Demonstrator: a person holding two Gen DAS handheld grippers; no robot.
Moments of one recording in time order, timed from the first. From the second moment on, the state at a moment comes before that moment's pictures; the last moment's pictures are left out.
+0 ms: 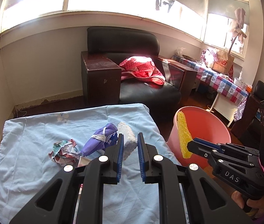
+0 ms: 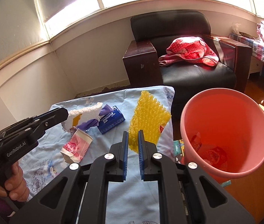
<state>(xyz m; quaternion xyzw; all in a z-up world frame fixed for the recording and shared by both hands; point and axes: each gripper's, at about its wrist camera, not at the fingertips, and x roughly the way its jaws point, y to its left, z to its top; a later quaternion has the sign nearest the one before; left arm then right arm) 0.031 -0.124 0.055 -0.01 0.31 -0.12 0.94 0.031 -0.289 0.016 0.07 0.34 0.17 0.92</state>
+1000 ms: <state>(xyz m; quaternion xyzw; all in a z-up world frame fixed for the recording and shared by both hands) 0.090 -0.311 0.017 0.06 0.34 -0.22 0.91 0.049 -0.434 -0.012 0.12 0.36 0.03 0.93</state>
